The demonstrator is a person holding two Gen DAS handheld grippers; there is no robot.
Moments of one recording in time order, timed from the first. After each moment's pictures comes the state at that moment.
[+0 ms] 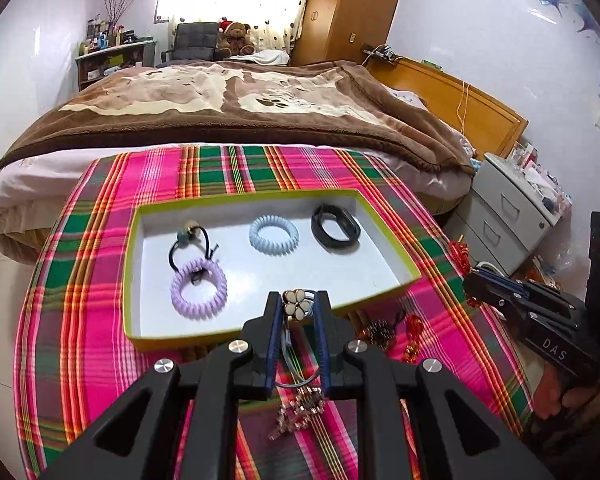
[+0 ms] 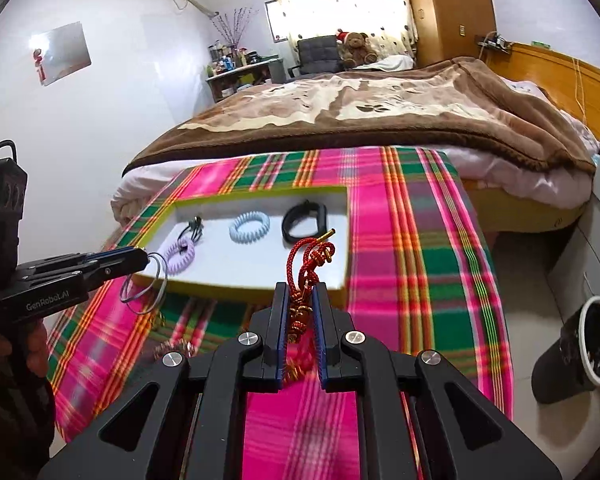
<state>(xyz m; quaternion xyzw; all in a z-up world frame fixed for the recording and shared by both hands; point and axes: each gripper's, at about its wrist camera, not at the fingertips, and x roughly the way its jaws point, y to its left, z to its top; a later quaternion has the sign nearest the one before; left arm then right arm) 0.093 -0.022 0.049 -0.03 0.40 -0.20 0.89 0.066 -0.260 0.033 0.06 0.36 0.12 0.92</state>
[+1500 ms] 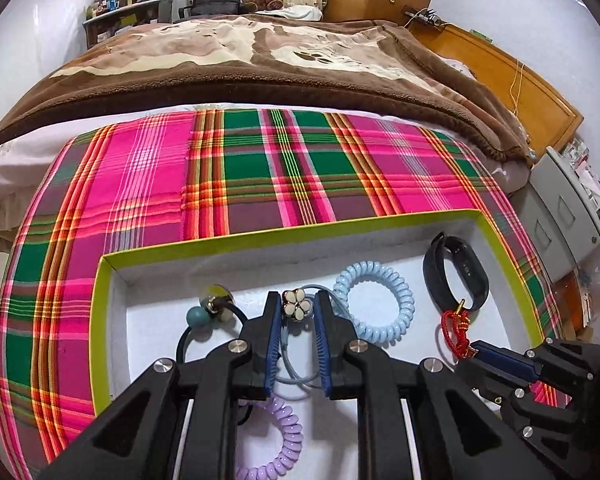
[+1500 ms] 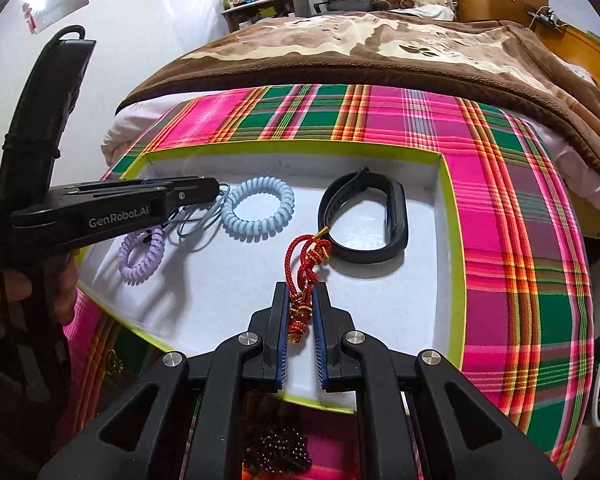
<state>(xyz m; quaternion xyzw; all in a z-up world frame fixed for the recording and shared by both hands) 0.225 -0.027 -0.016 -0.01 0.47 -0.16 0.87 0.168 -0.202 -0.033 0.01 0.46 0.16 0.87</state>
